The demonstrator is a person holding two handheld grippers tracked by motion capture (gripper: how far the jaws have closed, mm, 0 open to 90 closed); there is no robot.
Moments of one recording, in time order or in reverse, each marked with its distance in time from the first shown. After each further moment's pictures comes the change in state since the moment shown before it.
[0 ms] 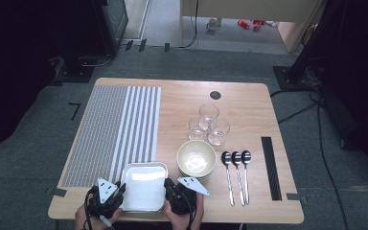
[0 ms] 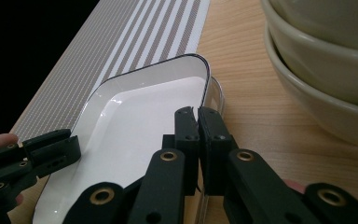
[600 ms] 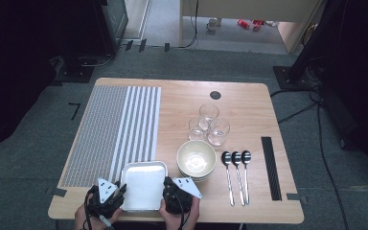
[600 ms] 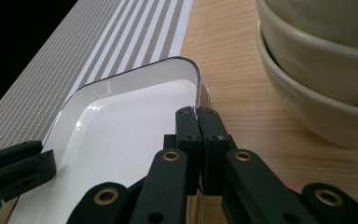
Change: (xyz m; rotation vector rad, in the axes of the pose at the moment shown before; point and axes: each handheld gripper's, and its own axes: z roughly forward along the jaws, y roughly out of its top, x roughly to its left) left arm 0.002 0.000 -0.001 -0.002 -0.010 0.008; right arm 0.013 -0.006 0.008 -0.050 -0.119 -0.022
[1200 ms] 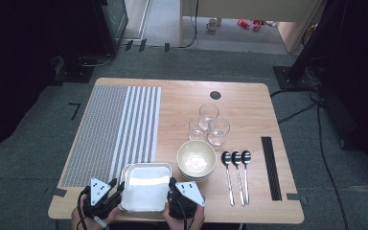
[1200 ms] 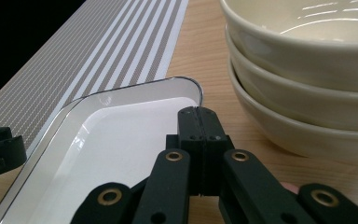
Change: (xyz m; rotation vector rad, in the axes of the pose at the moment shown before) left arm 0.004 0.006 -0.014 -0.085 -0.034 -0.060; right arm -0.002 0.000 -0.021 -0.073 -0.047 -0.069
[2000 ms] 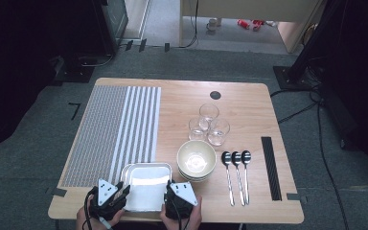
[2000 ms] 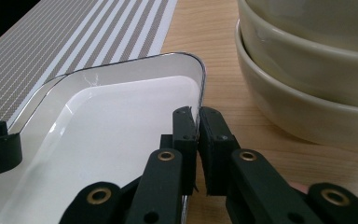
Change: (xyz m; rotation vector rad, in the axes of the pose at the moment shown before) left arm -0.011 -0.005 0.009 0.058 -0.042 0.040; right arm 0.007 -0.010 0.011 0.048 -0.055 -0.047
